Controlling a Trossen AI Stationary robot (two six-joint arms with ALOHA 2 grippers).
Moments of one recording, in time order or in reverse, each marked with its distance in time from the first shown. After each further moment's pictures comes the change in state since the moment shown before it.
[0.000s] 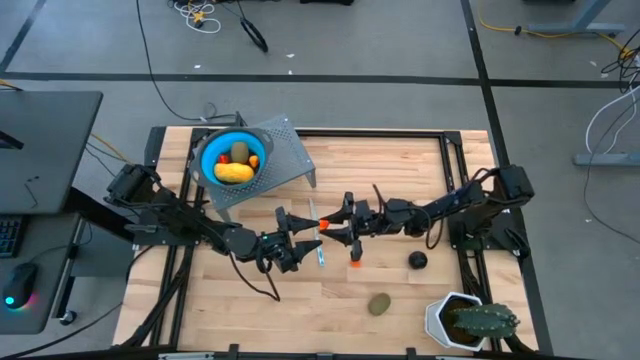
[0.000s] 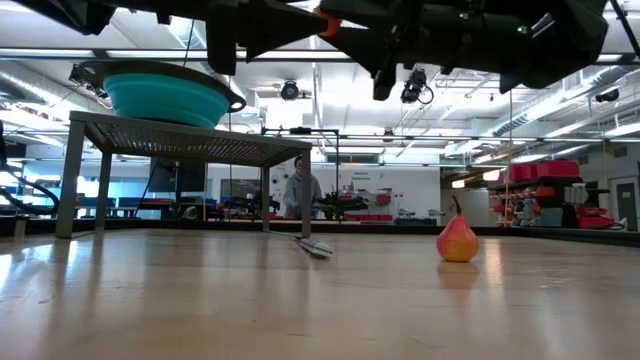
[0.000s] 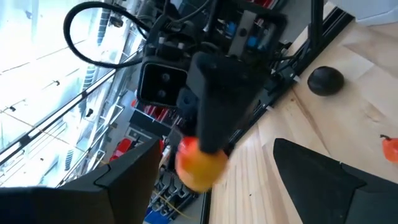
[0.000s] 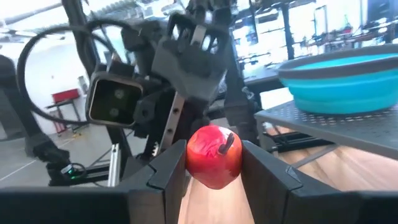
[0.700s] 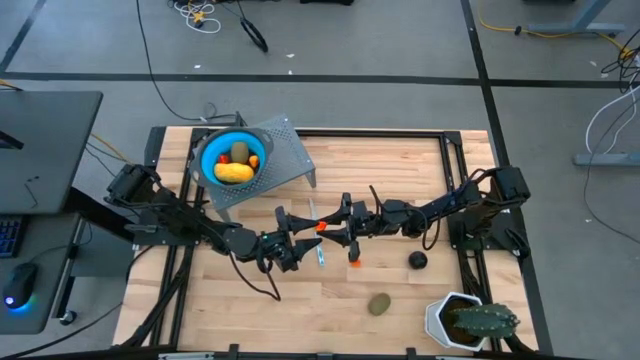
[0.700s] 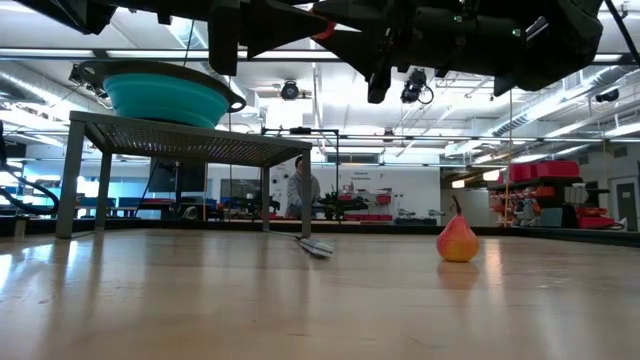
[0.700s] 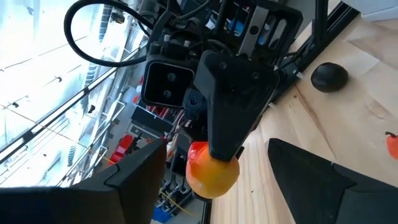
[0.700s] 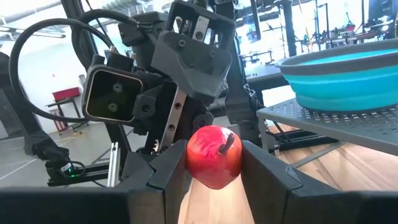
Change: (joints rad) left arm 0.000 0.000 0.002 -0.004 -0.017 -0.002; right arm 0.002 0.030 0.020 0.007 -0.003 0.002
